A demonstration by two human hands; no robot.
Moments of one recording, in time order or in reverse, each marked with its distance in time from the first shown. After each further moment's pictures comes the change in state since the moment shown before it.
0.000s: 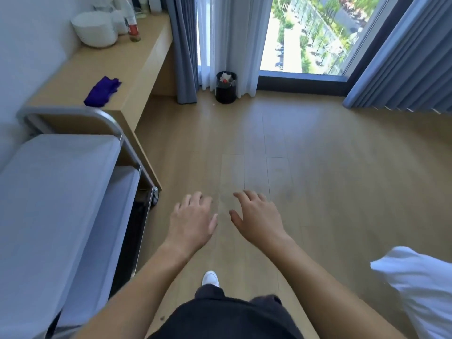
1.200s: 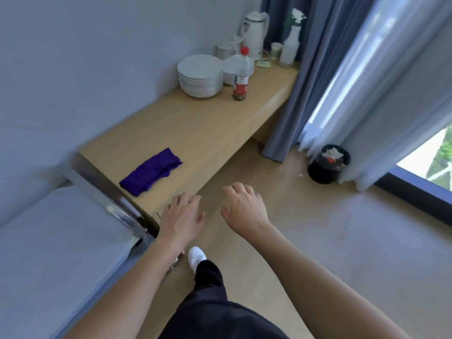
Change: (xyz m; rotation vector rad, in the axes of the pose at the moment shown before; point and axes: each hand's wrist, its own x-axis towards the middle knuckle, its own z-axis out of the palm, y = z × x) left_hand 0.522 -0.287 -0.045 -0.069 0.083 -0.689; right_hand 0.701 -0.116 -0.033 -0.039 -0.165 -0.618
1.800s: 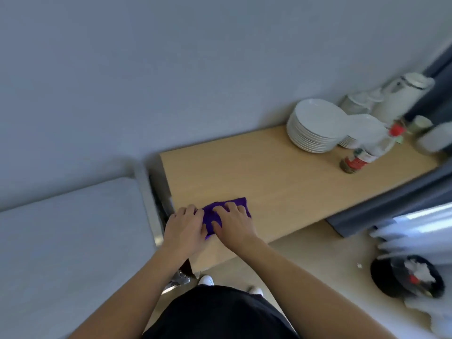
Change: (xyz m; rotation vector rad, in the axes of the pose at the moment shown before) left_hand 0.108 -0.173 -0.005 -0.092 0.002 -0.458; right_hand 0.239 -0.151 0.072 -0.096 -0.380 -0.420
